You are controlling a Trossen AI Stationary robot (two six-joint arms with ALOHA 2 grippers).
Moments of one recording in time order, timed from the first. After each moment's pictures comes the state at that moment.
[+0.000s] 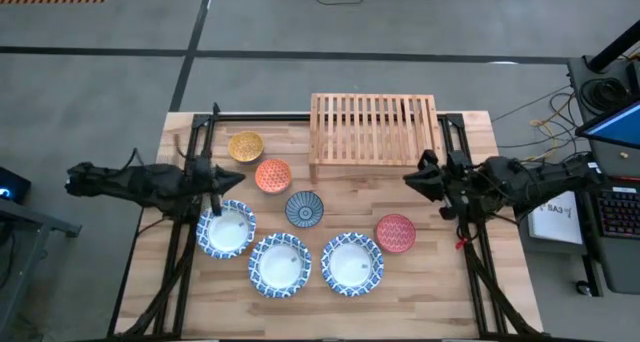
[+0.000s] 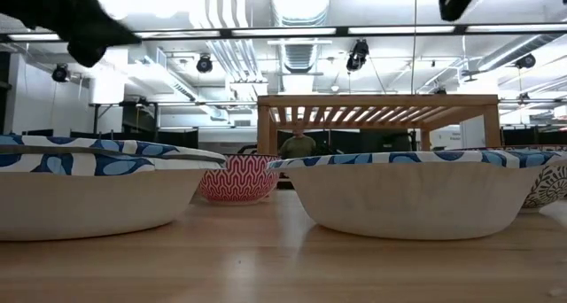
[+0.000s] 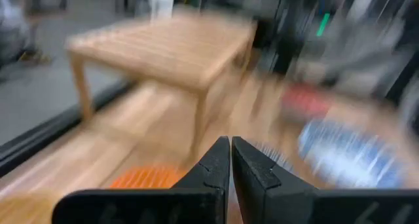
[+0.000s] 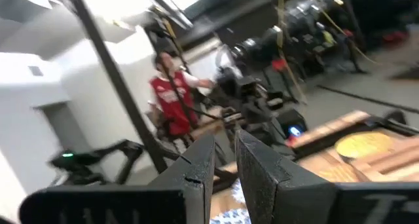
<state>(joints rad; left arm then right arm) -0.17 0.33 0.47 -0.46 -0.47 -0.27 0.14 0.66 0.47 0.35 0.11 0.42</state>
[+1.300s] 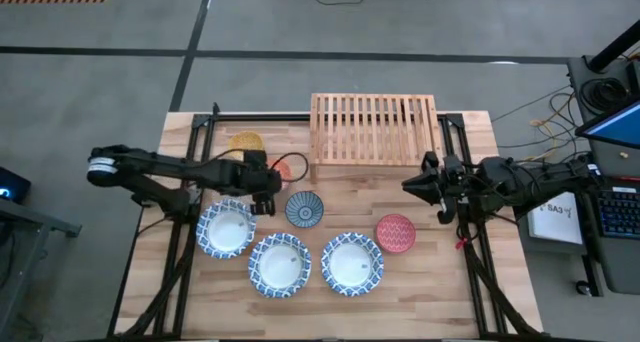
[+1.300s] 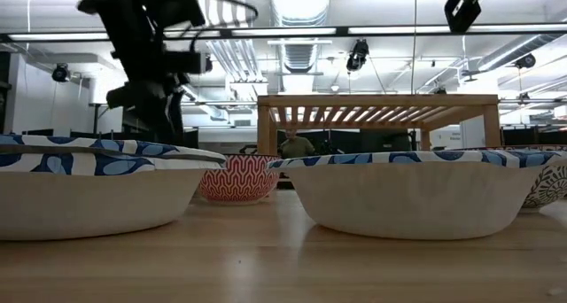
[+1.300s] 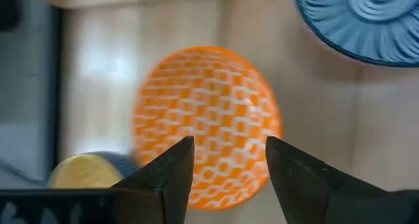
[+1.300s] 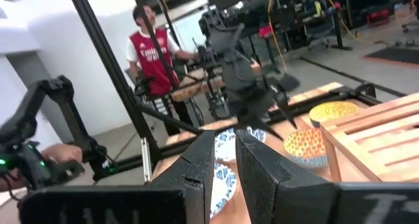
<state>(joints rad) 0.05 1.35 0.85 -0.70 -0.38 0.10 0.14 0.45 0.46 0.14 0.08 0.34</state>
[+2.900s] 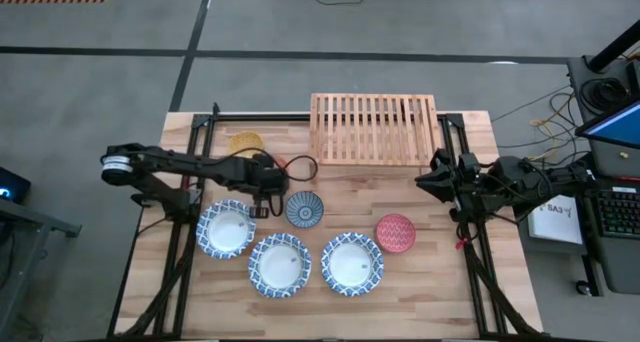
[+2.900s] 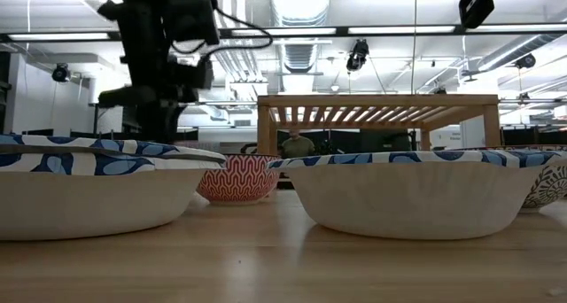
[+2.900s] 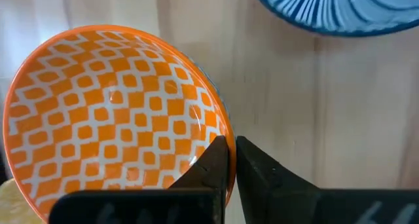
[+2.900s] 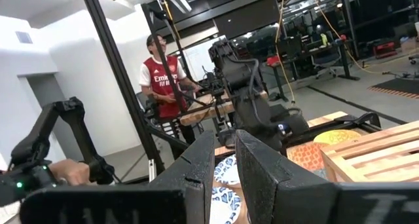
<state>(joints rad) 0.08 1.45 0.93 -0.81 -0.25 0.18 0.14 0.36 0.41 0.15 0.08 0.31</state>
